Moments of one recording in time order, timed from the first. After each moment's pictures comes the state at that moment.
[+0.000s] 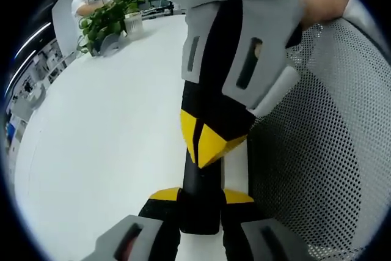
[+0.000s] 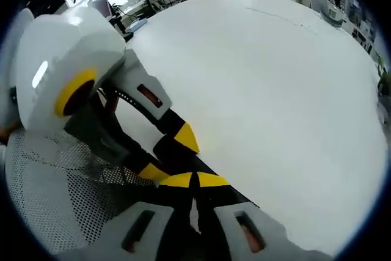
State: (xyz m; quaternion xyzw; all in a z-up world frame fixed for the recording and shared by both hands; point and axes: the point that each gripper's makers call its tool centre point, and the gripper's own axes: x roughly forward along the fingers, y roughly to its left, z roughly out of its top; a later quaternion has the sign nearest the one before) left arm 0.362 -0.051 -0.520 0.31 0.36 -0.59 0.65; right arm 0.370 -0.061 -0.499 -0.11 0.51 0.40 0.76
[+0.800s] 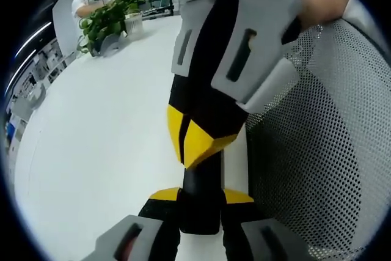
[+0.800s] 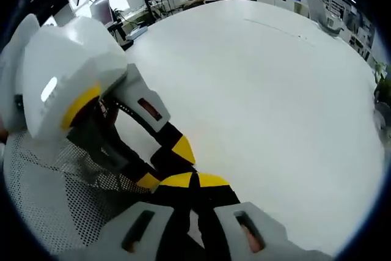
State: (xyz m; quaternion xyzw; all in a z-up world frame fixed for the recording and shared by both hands) left arm 0.363 -0.051 -0.520 0.31 0.36 -0.60 0.65; right arm 0.386 -0.062 -0.492 -0.11 0.48 0.39 0.78
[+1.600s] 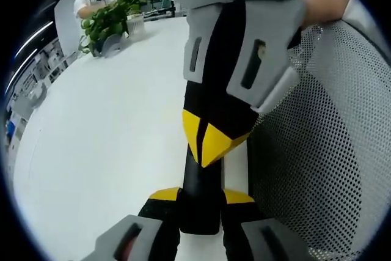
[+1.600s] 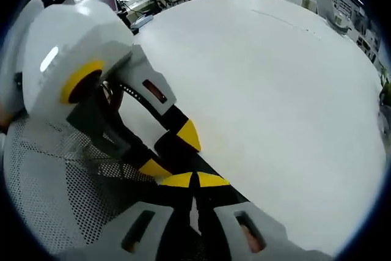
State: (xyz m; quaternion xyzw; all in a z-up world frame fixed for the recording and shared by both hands) left arm 0.360 -0.050 -0.517 0.30 0.35 -0.60 0.66; right arm 0.366 -0.061 -0.501 -0.13 0.51 0.41 0.75
